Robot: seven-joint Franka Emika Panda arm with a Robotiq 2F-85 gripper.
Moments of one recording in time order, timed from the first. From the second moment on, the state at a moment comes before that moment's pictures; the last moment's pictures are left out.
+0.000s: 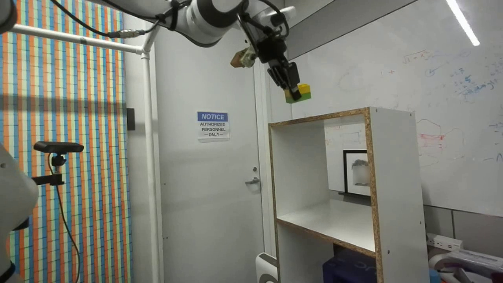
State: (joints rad) arm -0.09 -0.31 -0.05 -1.99 0.13 2.30 0.25
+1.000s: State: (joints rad) arm -0.05 -0.25 -0.03 -1.75 0.06 1.78 0.42
